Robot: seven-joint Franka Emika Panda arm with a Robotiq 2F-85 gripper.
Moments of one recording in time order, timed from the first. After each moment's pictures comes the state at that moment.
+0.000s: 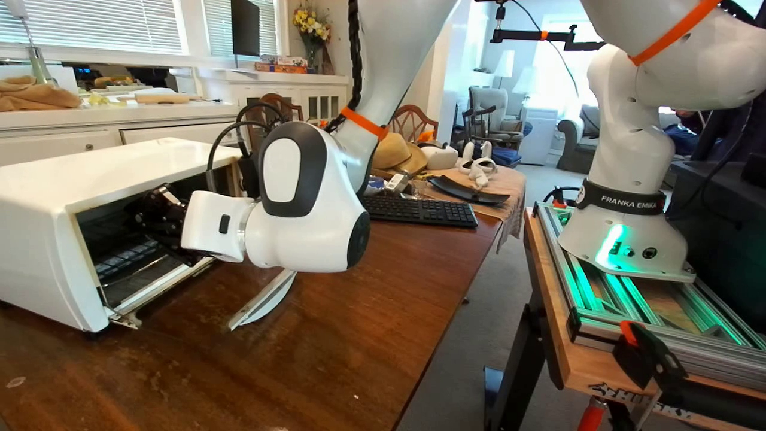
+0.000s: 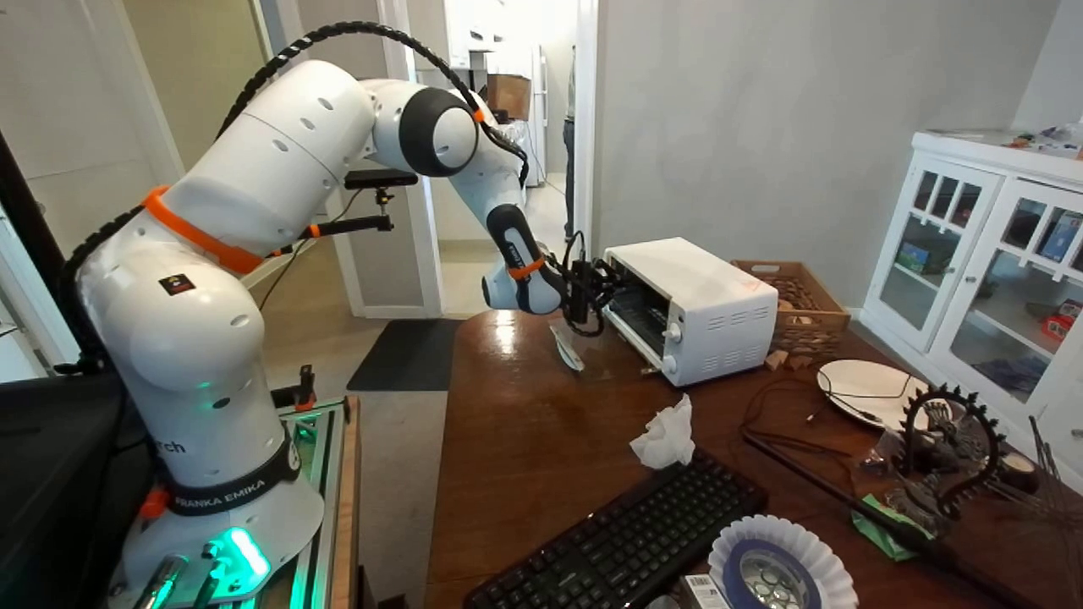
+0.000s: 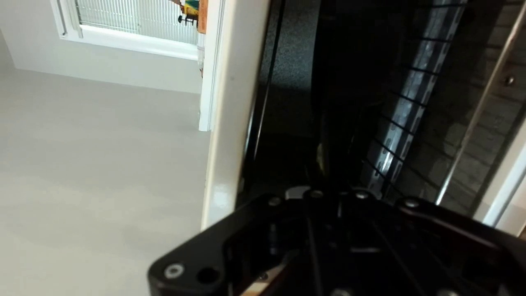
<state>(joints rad) 0.55 0.86 0.09 -1.71 -2.51 2.12 1.02</state>
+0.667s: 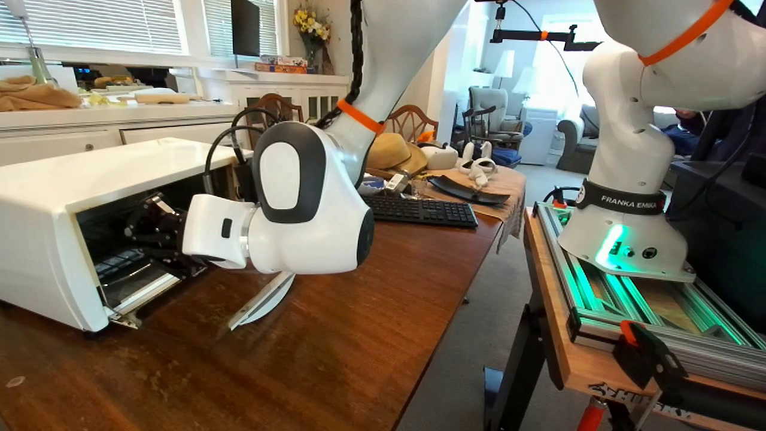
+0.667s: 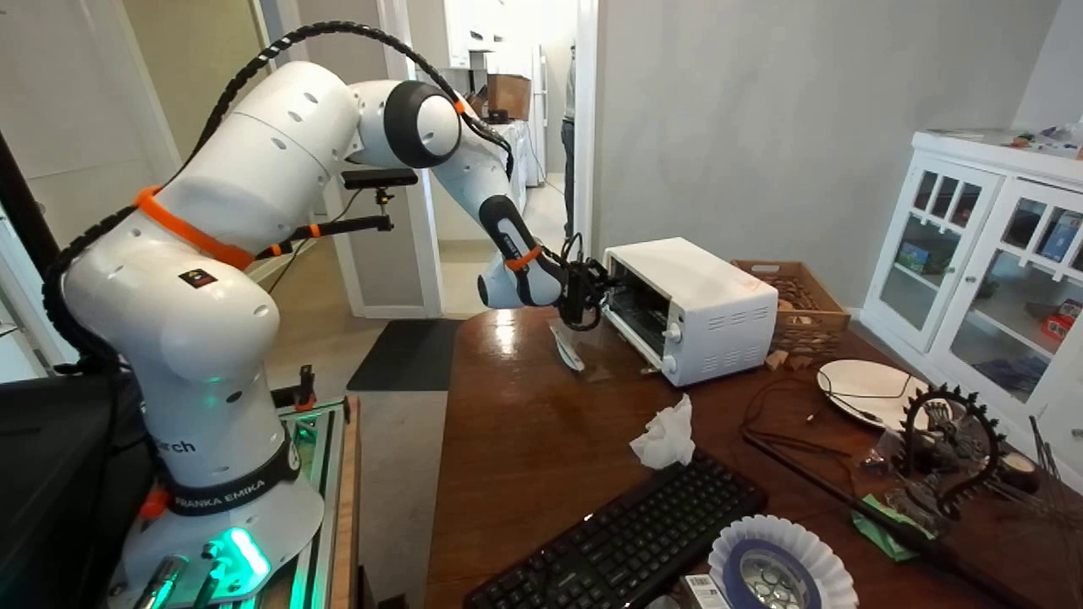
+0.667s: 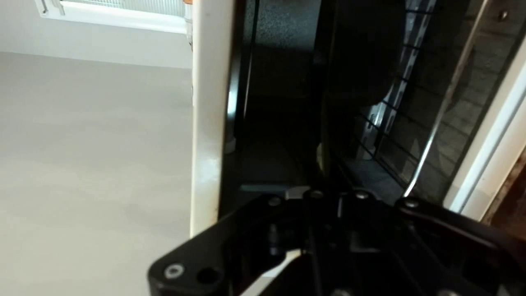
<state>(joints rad) 0.71 0.86 -0.08 -1.69 -2.51 2.24 1.18</state>
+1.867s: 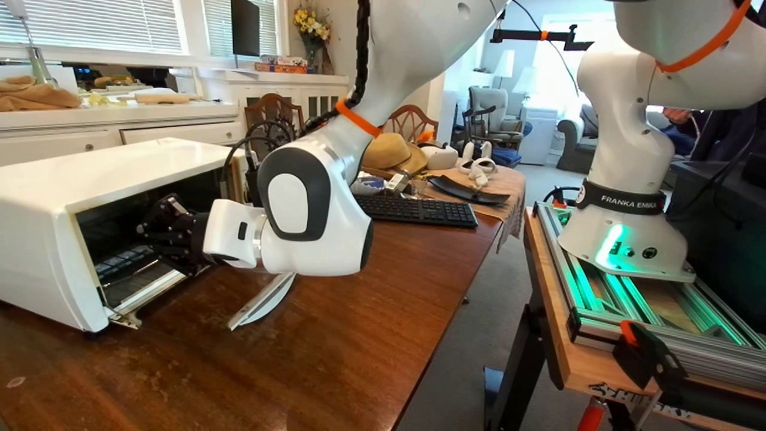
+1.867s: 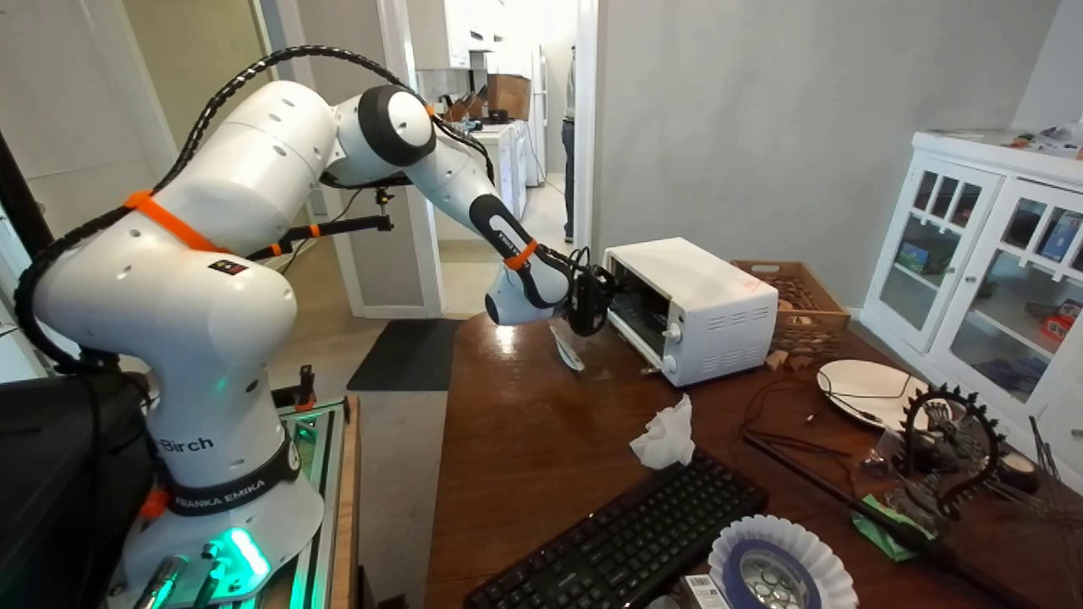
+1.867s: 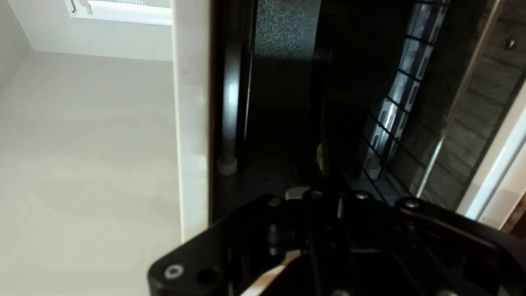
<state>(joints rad) 0.98 0.96 -0.42 -1.68 -2.51 2.28 1.48</state>
